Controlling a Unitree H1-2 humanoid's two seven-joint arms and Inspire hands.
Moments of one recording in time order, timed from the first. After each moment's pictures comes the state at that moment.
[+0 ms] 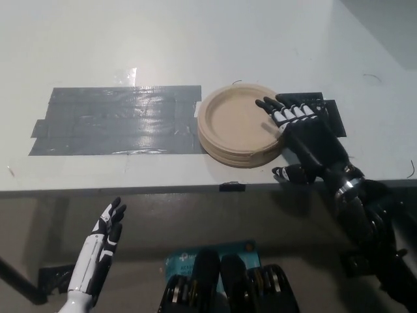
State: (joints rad) left_arm 0.06 0.13 -0.05 -0.17 0.18 0.01 -0.03; right_arm -0.55 -0.31 0.40 0.20 -0.82 -0.08 0.01
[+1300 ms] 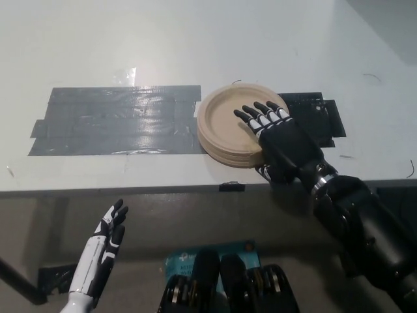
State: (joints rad) left_arm 0.07 0.14 -0.05 -0.17 0.19 0.01 -0.04; right_arm -0.65 -0.28 0.51 0.41 -0.94 -0.10 -0.06
